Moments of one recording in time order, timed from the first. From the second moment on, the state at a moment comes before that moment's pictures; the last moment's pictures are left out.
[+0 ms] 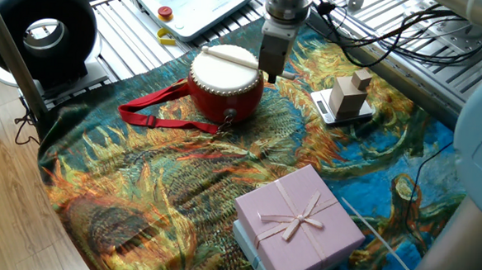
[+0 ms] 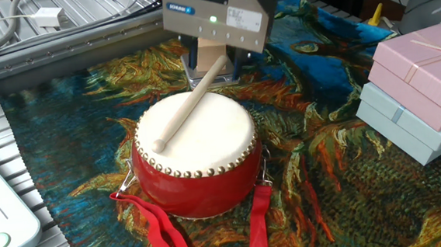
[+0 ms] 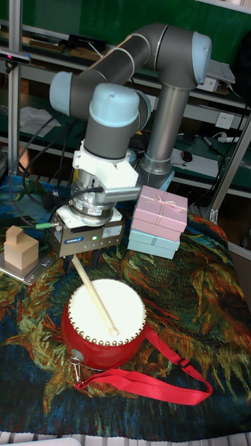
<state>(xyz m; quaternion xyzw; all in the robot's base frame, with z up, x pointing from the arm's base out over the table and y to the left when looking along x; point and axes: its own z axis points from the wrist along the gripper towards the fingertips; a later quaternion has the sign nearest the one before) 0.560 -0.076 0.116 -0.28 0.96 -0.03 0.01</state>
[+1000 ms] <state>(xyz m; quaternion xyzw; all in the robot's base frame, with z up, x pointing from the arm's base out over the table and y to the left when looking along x) 0.533 -0.065 0.136 0.07 1.00 -0.03 0.00</state>
